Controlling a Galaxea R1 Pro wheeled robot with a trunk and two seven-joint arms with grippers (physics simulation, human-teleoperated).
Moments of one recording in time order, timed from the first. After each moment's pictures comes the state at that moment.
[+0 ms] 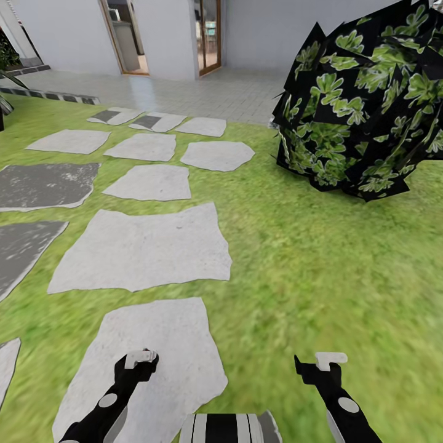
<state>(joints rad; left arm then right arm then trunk) -0.49 0.05 0.00 -0.39 0.00 -0.28 0.01 -0.26 -0.06 -0.04 -0.90 0.01 0.02 -0.03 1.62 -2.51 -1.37</state>
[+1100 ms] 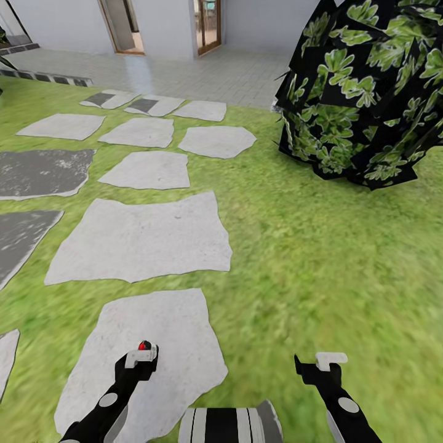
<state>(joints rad) -0.49 0.05 0.00 -0.40 0.00 -0.28 0.01 -0.26 -0.06 -0.04 -0.90 0.01 0.02 -0.03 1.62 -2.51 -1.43</state>
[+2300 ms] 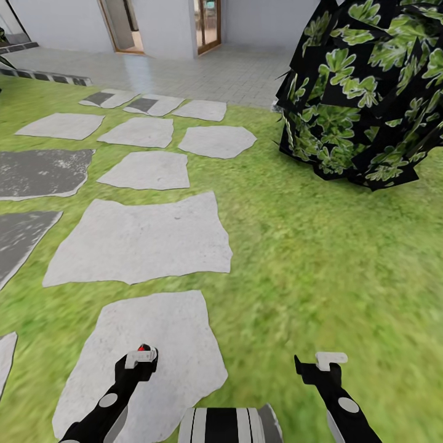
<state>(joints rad) -0.49 0.05 0.00 -0.39 0.00 -0.28 0.01 -0.26 -0.06 -0.04 -0.90 0.01 0.02 -0.03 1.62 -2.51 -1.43</state>
